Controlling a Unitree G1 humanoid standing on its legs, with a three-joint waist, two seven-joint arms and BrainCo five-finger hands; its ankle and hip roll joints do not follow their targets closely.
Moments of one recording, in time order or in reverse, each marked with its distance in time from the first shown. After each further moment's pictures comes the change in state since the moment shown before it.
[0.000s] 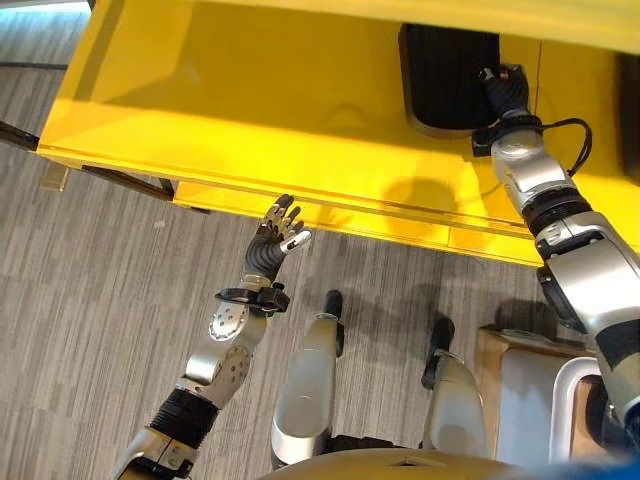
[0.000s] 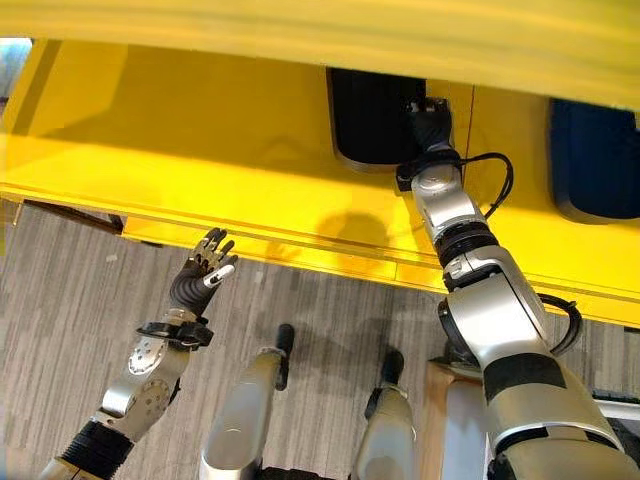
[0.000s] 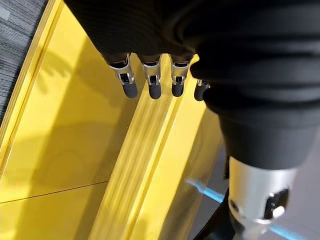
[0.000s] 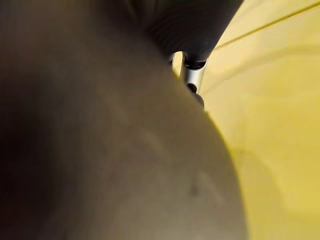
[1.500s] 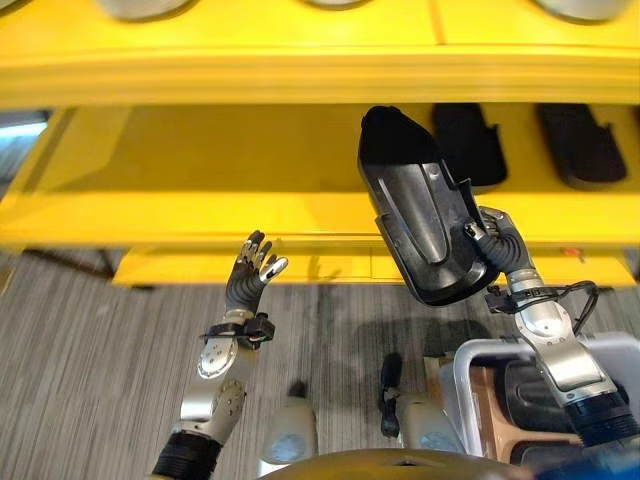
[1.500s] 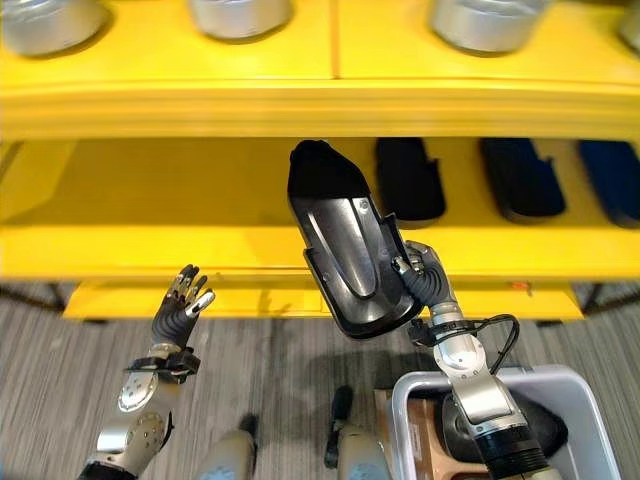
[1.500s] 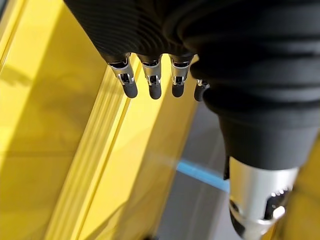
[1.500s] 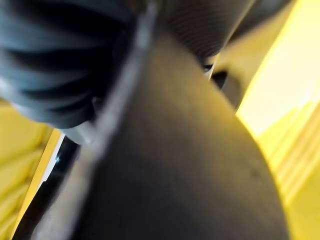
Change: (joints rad) left arm 0.163 -0.136 0.185 0.045 0.118 -0.013 -0.013; right arm 1.112 -0.032 -0.228 -1.072 -0.331 -0.110 0.158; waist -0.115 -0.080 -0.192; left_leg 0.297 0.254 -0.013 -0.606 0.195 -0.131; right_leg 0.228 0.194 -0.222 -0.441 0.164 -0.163
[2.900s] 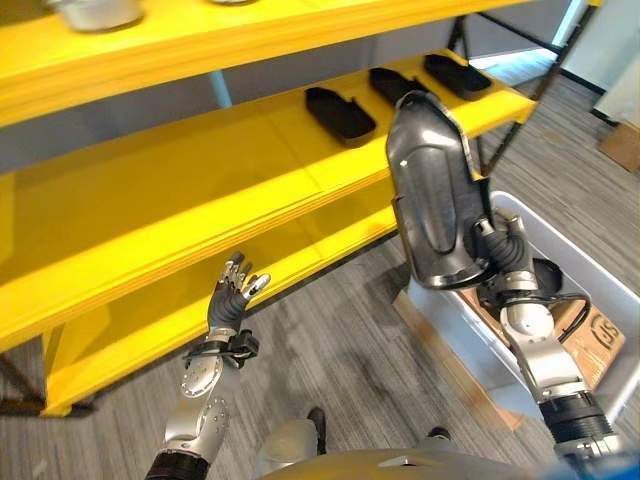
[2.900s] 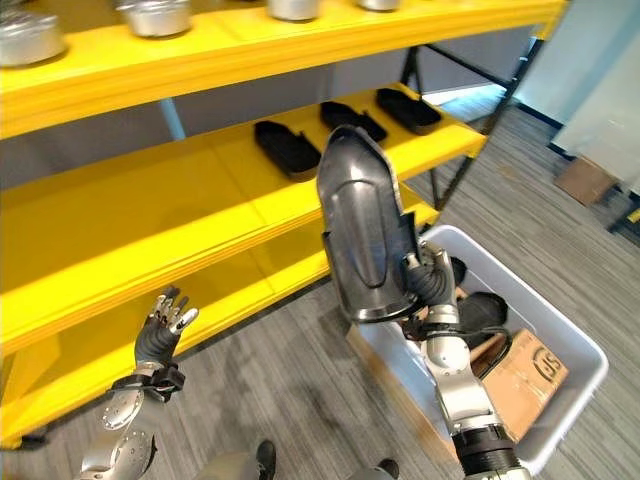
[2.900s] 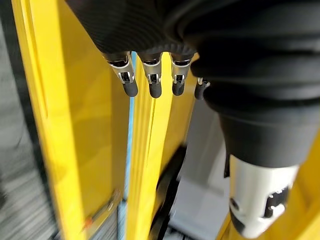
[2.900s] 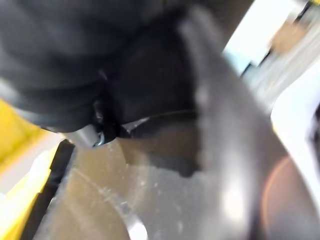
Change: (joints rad) left arm 0.084 0.031 0.070 0.043 0.020 0.024 0.004; right arm 0.030 0.138 -0.044 0.018 -0.054 0.056 -0.100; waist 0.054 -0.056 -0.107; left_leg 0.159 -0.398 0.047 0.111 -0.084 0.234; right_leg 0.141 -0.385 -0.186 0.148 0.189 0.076
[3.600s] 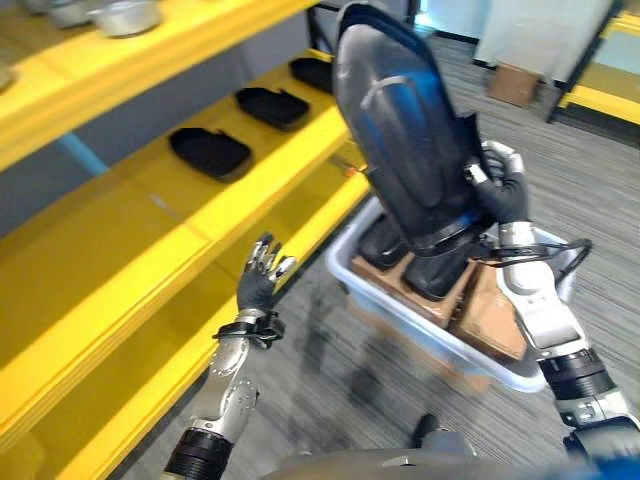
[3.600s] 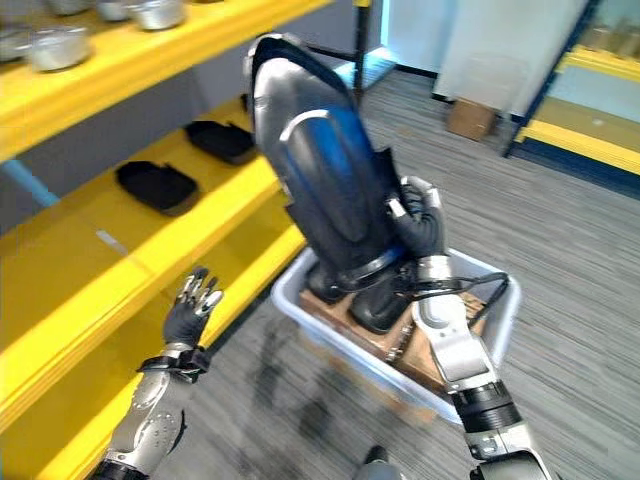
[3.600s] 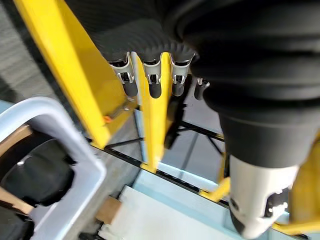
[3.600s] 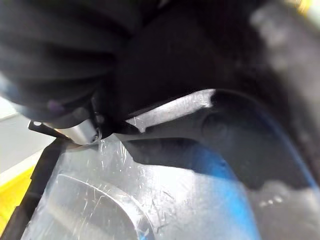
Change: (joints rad) left arm -0.058 -0.071 -0.116 -0.040 -0.041 -0.003 0.021; right arm -0.186 -0.062 0.029 -0.065 -0.002 -0.062 -0.076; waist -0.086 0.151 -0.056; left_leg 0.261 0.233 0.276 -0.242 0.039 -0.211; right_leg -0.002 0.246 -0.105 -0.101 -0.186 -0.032
